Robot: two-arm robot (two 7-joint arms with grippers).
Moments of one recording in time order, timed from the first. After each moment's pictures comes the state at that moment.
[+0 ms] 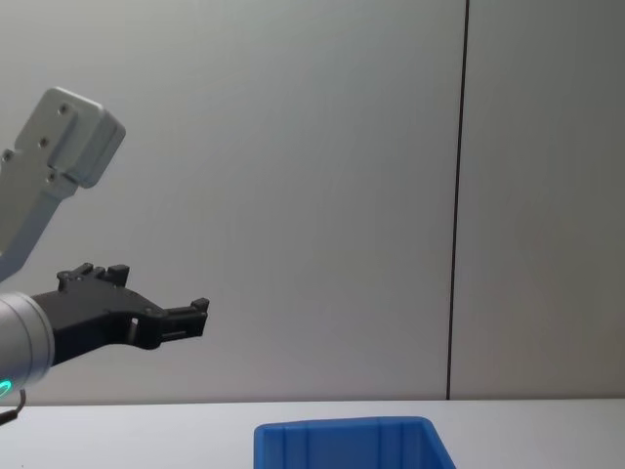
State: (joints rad) left arm -0.25 0.40 0.34 -1.49 -0.15 0.08 -0.07; right arm -0.14 0.32 -0.24 -1.73 0.31 0.26 -0.10
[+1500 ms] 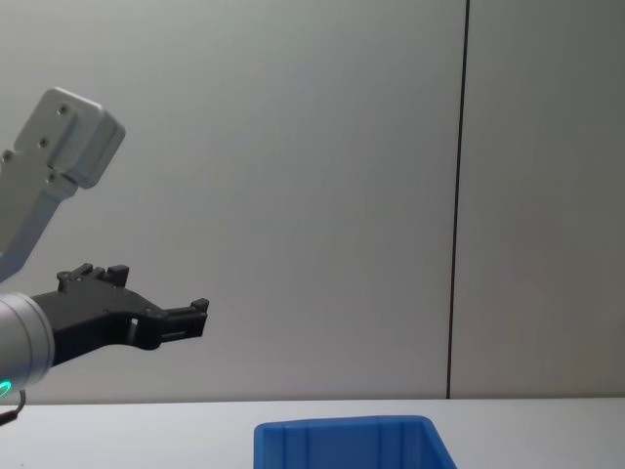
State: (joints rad) left arm -0.25 0.40 0.34 -1.49 -0.15 0.08 -0.07; right arm -0.03 0.22 -0.28 -1.43 0.20 0.23 0.02
